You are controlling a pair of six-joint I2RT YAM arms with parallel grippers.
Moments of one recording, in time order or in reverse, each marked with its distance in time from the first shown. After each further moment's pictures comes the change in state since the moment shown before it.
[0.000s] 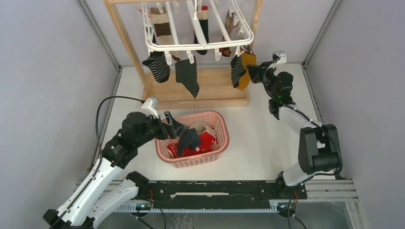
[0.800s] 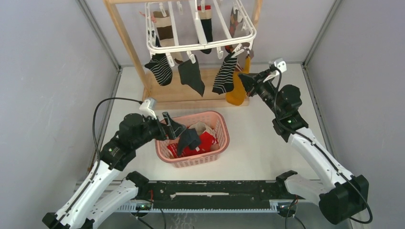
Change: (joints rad) left arm 0.000 -0.033 0.000 -0.006 0.005 -0.010; right arm 0.237 -0.475 -0.038 -0.374 0.097 -0.109
